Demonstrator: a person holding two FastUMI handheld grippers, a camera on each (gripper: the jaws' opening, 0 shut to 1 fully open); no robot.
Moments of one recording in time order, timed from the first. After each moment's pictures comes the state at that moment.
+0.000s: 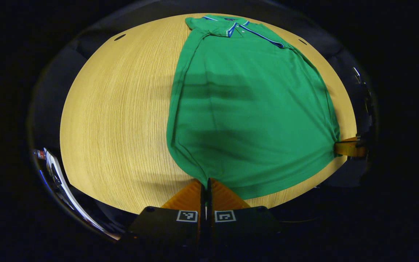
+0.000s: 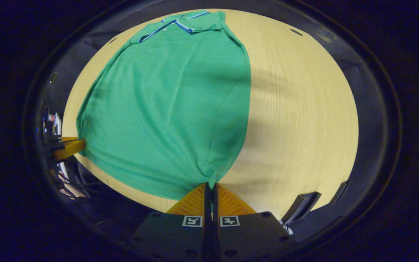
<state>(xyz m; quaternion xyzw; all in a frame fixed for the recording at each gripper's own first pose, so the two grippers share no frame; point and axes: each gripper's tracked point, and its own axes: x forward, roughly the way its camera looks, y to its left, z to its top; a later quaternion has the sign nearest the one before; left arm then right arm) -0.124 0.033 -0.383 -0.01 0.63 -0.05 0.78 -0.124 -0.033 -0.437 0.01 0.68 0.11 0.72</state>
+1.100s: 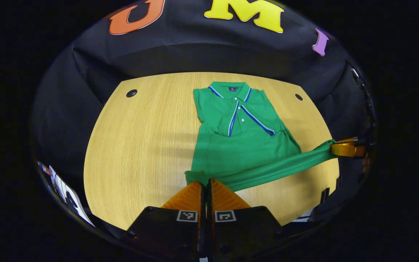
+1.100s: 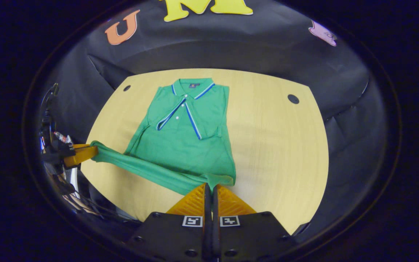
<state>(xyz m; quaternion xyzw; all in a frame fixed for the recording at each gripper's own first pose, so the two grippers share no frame) 0.054 0.045 -0.234 -0.02 0.46 -0.03 0.89 0.075 -0.030 -0.271 0.02 0.54 0.13 0.83</state>
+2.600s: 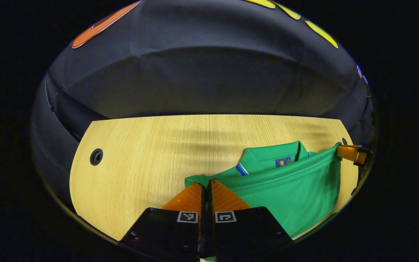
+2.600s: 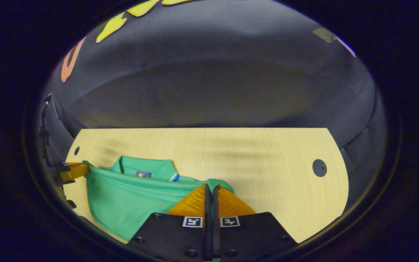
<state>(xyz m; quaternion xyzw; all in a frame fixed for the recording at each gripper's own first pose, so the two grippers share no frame) 0.372 0.076 -0.313 0.01 0.40 -0.01 0.92 0.401 0.001 -0.377 0.07 0.43 0.05 0.90</state>
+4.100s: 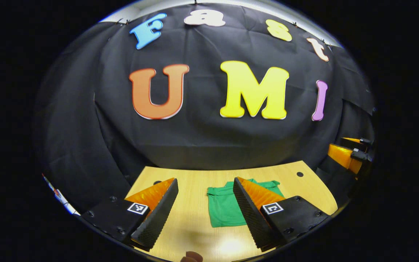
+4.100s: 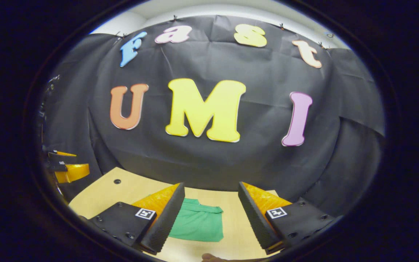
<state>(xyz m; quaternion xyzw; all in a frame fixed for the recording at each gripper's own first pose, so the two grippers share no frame) 0.112 0.097 0.014 0.00 0.12 0.01 0.99 0.130 0.013 -0.013 0.01 0.10 0.04 0.99</state>
